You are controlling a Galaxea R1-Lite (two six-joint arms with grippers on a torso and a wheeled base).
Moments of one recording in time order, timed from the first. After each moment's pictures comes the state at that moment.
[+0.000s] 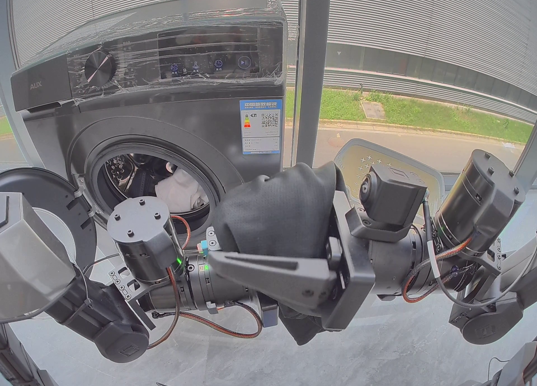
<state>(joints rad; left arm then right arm) -0.72 1.89 -0.58 -1.37 -0.65 0.08 0.91 1.75 -0.72 -1.25 0.57 0.27</state>
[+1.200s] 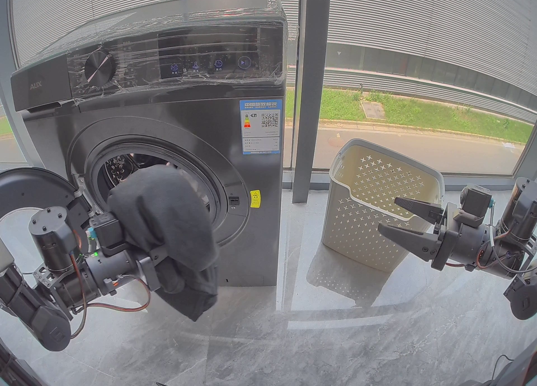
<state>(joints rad) -0.27 1.74 -0.25 -1.39 -0.48 -0.06 0.36 1.58 -0.32 -1.25 0.56 0.25</state>
